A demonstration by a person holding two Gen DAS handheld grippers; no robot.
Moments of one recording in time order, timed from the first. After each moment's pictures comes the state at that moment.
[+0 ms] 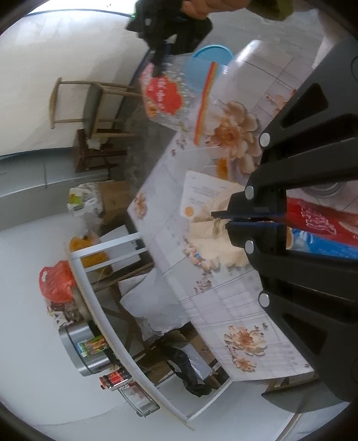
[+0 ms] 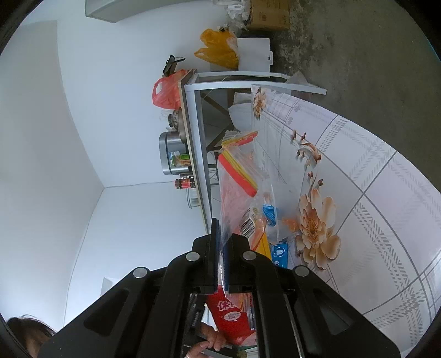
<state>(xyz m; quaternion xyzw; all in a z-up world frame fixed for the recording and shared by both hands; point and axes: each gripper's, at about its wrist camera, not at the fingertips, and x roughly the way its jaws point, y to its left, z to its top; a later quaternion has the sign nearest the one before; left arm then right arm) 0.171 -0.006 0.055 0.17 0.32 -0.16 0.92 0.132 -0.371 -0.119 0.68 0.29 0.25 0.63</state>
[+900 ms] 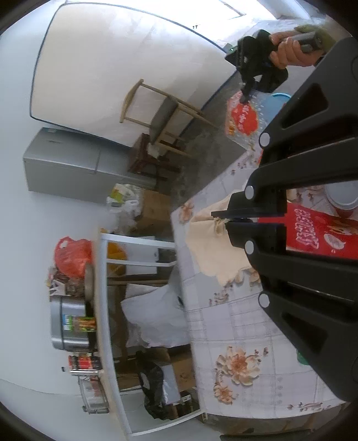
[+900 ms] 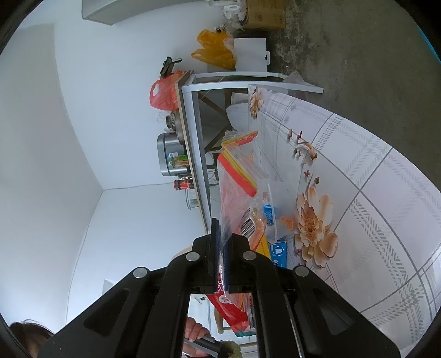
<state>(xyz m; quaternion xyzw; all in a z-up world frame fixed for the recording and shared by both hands) 0.188 0.059 0.109 -0.03 0.27 -0.20 0.94 0.129 -0.370 -0.120 0.68 0.29 0.25 0.63</state>
